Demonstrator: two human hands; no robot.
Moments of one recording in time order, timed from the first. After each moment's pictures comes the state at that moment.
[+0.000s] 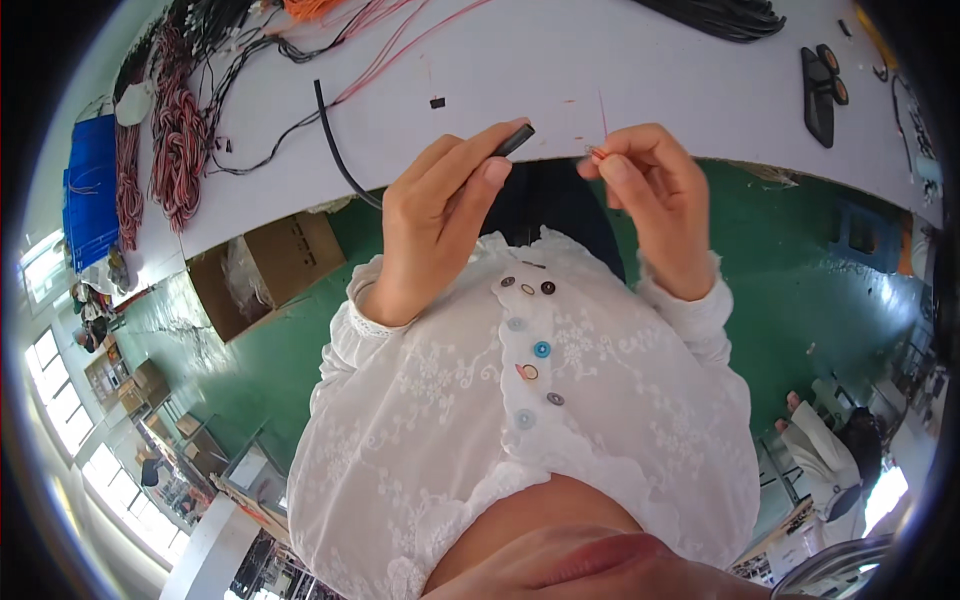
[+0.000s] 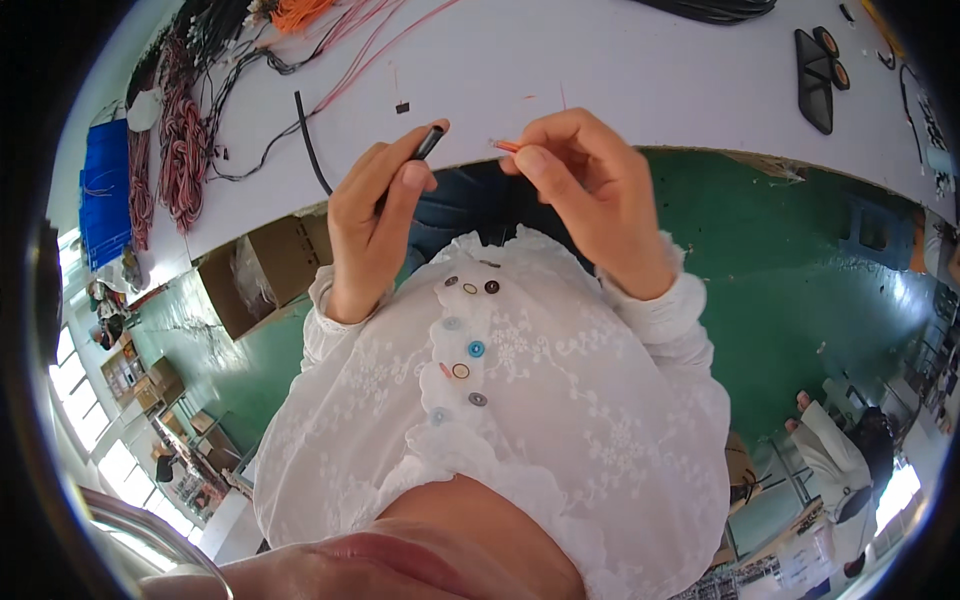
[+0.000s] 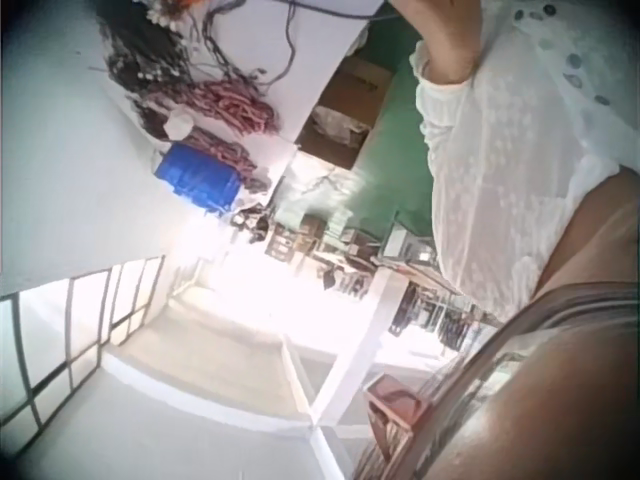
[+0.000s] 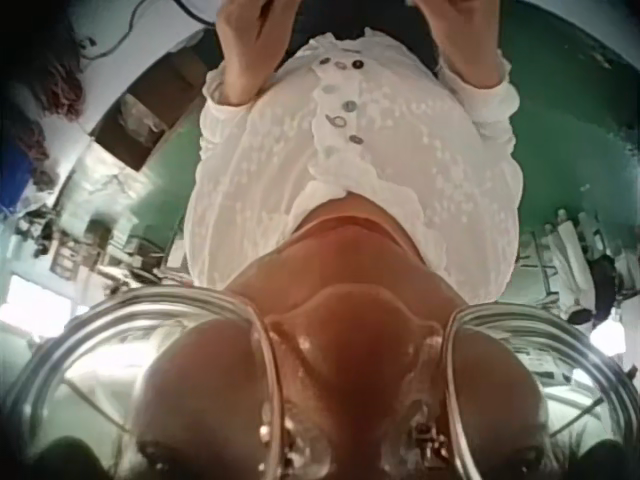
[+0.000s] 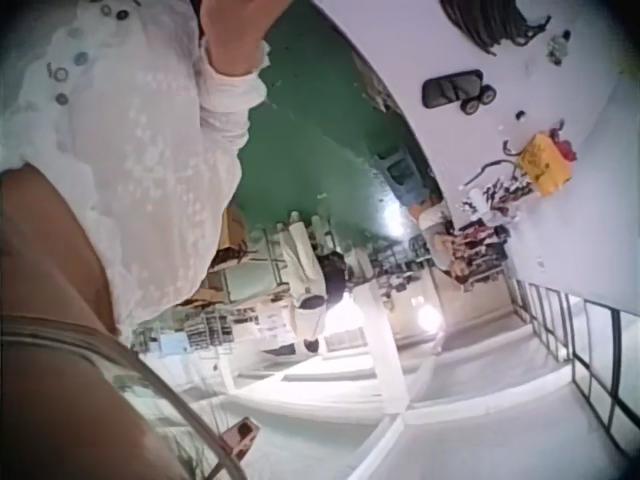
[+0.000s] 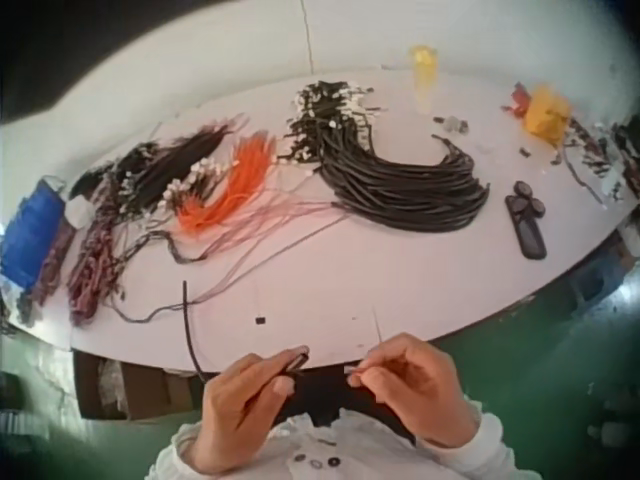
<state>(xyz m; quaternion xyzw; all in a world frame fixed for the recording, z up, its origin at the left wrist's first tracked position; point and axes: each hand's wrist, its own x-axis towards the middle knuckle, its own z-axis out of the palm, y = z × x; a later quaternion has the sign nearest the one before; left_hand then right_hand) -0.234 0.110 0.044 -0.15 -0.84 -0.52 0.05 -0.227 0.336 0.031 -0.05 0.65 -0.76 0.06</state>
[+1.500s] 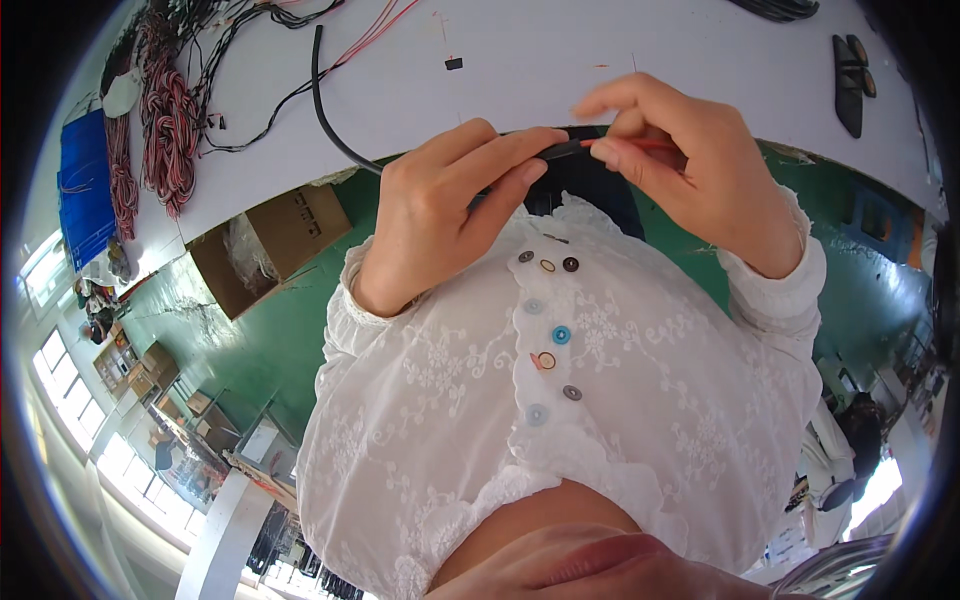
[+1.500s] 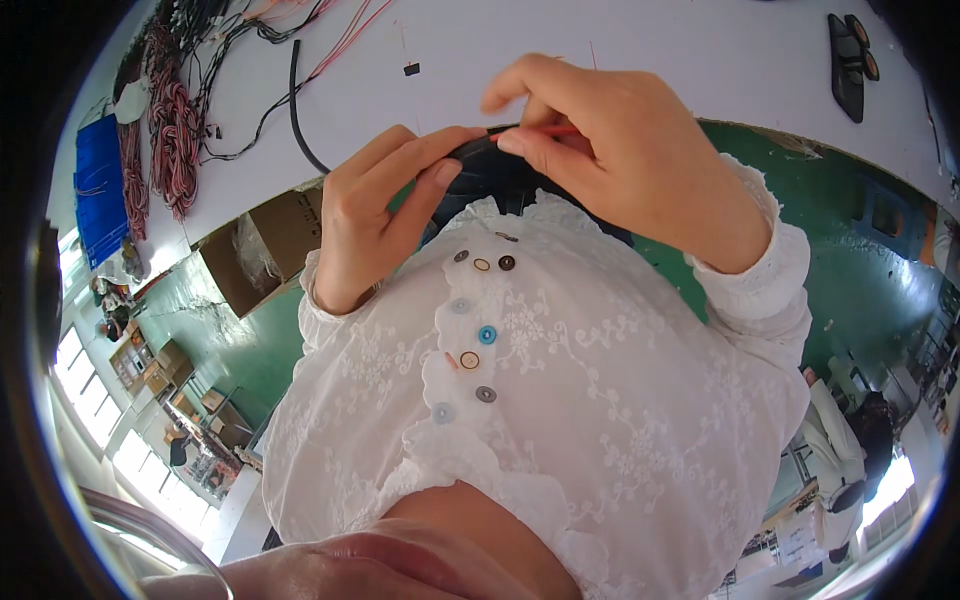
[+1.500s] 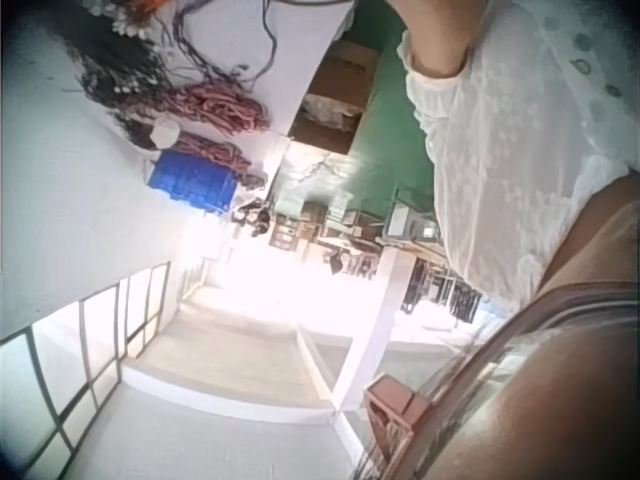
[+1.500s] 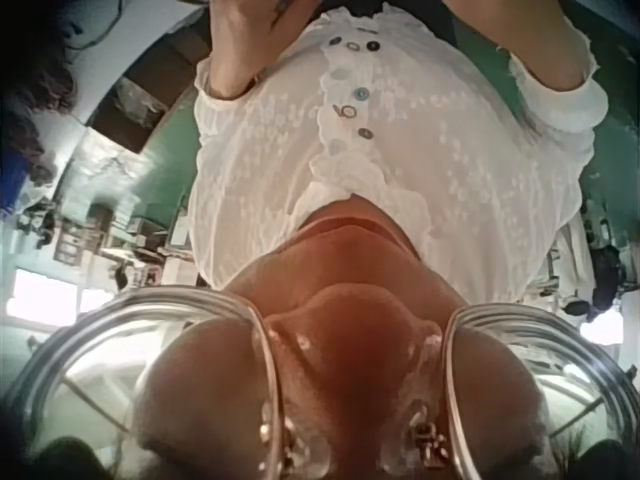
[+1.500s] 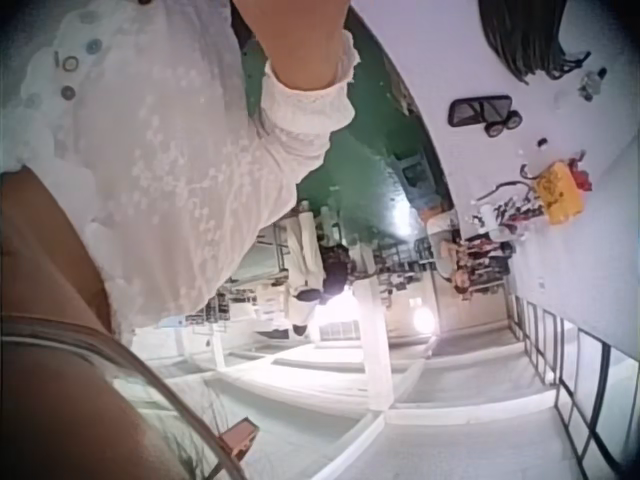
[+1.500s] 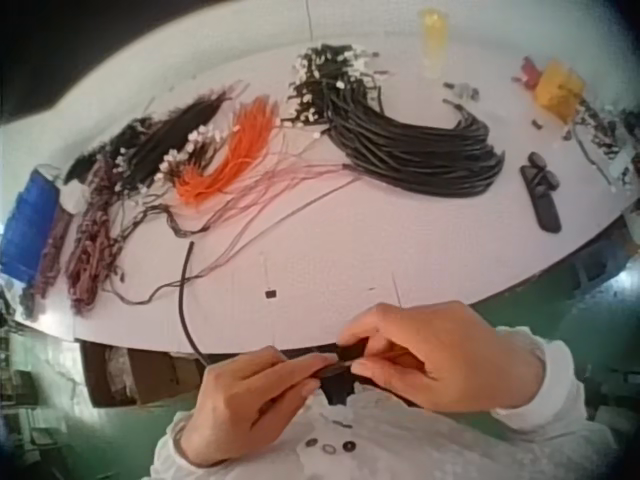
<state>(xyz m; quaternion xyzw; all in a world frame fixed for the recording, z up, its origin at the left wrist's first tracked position) -0.236 0.089 0.051 -0.24 -0.89 -0.39 -0.01 -0.268 0.338 0.062 -0.29 0.83 -0.47 0.09</state>
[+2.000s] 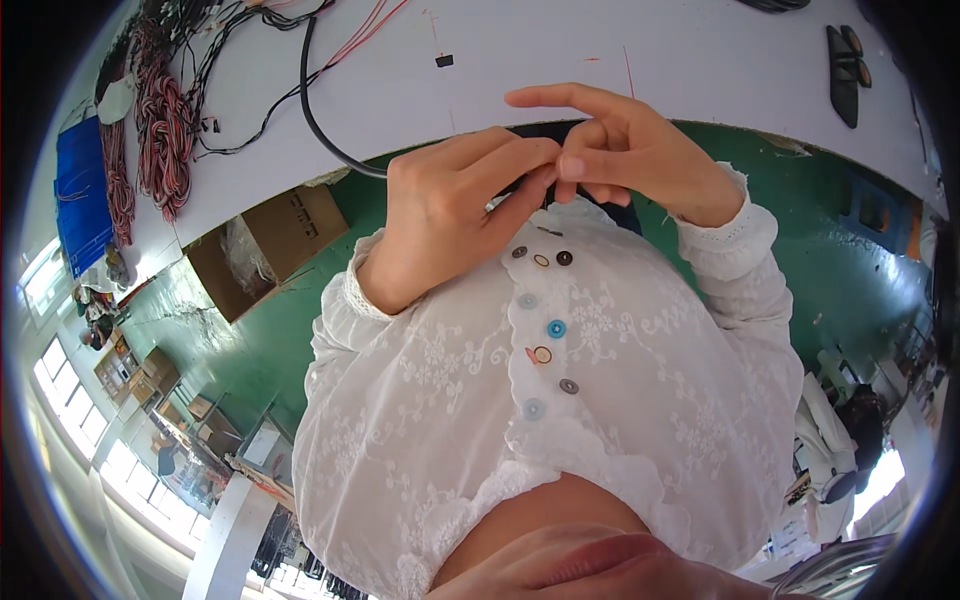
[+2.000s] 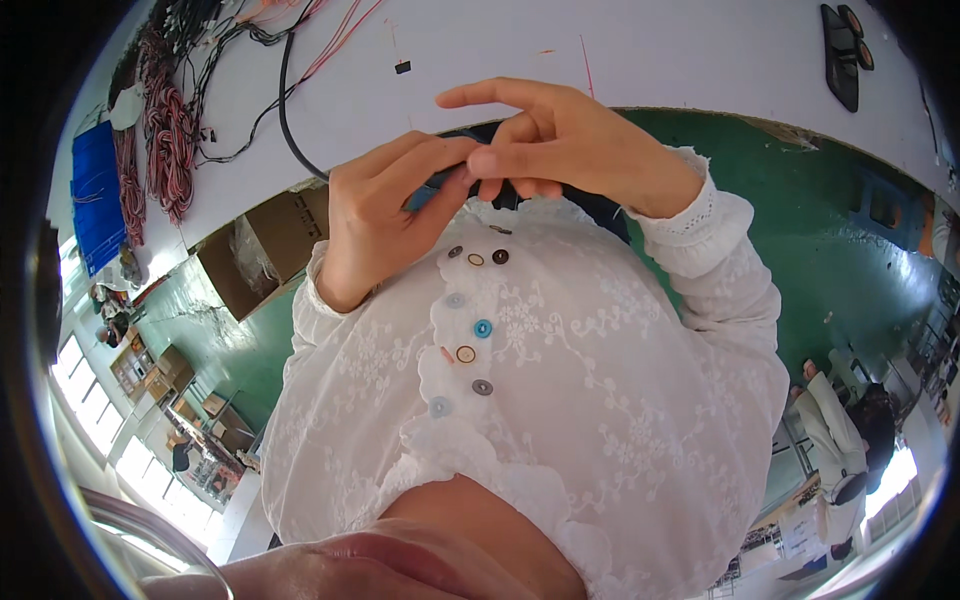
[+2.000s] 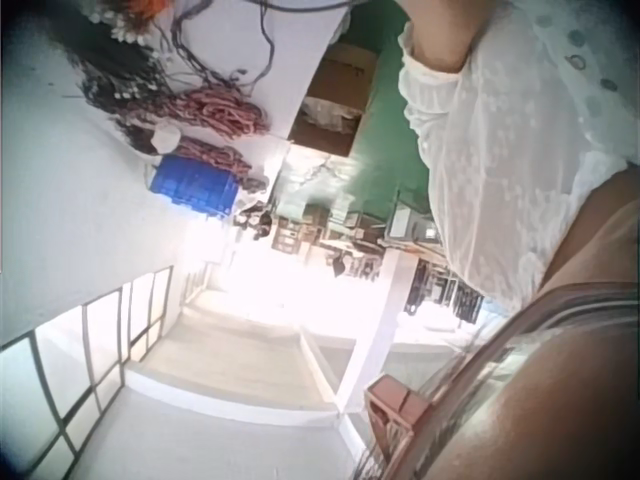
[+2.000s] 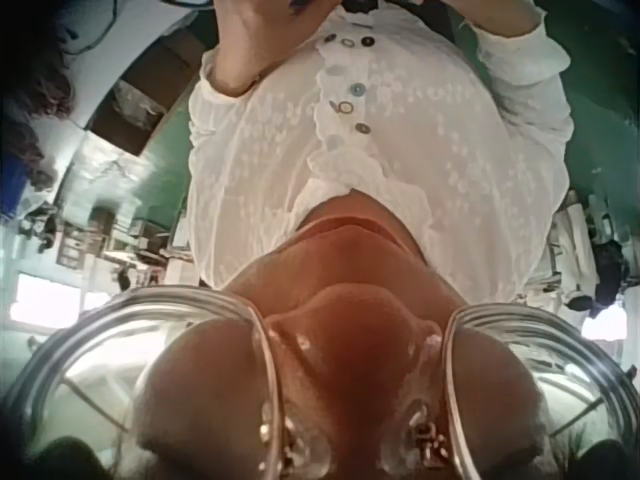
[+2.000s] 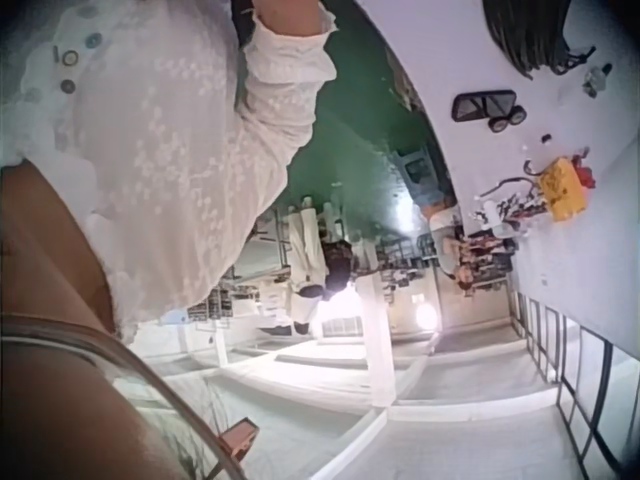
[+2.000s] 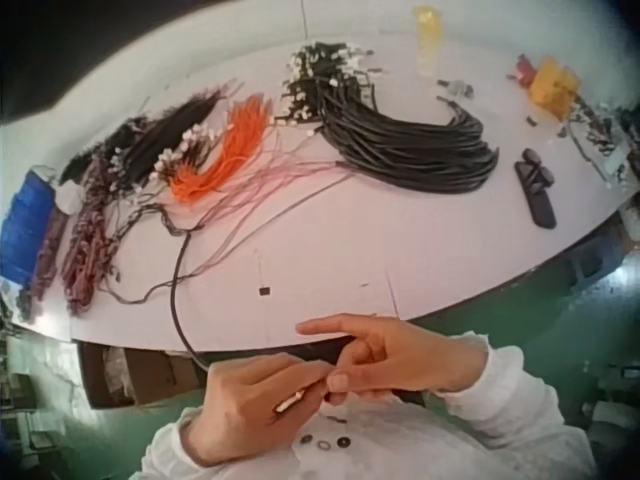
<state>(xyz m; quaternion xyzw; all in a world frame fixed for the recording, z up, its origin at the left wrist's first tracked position) -0.234 0.102 0.039 -0.28 -0.87 -0.40 0.05 -0.269 0.329 0.039 -0.13 0.61 -0.65 0.44</state>
